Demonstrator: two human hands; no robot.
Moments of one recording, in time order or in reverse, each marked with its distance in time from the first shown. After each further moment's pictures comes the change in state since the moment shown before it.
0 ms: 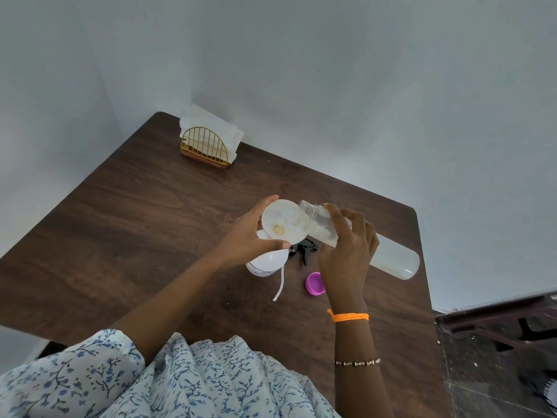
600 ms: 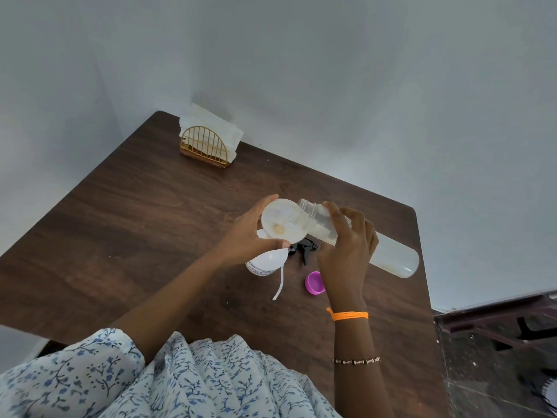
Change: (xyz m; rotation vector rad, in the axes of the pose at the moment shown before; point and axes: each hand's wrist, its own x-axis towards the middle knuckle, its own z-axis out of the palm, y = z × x) left_hand -0.001 0.002 0.000 0.018 0.013 0.010; right_hand 0.001 -0.001 -0.001 0.014 0.008 0.002
